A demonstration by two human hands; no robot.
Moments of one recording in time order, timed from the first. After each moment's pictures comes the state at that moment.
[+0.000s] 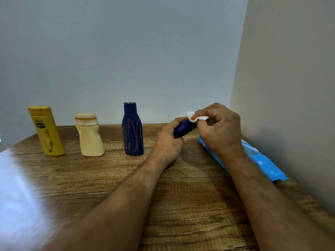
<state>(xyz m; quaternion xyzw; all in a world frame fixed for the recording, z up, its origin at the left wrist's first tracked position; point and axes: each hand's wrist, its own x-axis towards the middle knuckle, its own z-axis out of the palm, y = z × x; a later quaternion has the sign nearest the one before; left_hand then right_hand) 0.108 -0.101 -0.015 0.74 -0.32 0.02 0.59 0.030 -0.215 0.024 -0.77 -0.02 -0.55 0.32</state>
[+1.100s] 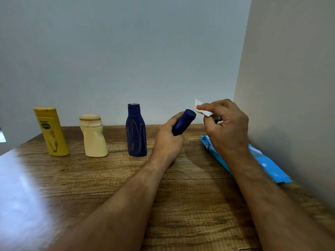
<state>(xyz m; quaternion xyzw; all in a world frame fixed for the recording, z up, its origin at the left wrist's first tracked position) 0.115 -0.103 -0.014 0.72 -0.27 0.03 0.64 0.032 -0.220 0.026 -0.77 -0.03 -0.59 0.25</state>
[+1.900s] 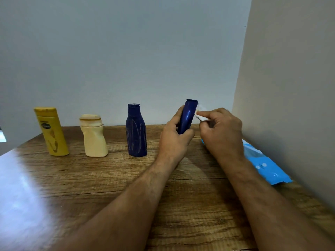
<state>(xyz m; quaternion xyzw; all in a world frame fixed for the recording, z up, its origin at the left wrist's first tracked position) 0.102 -0.115 -0.011 0.63 -0.31 0.06 0.71 0.038 -0.216 0.018 -0.81 0.06 -0.54 0.22</state>
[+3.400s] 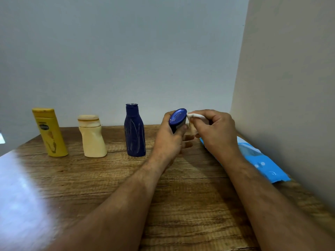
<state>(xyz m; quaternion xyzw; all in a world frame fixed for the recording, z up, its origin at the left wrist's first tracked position) 0.104 -0.104 -0.005 0.60 -0.28 -0.05 0.75 0.038 -0.209 0.022 -0.77 0.03 -0.48 0.42</state>
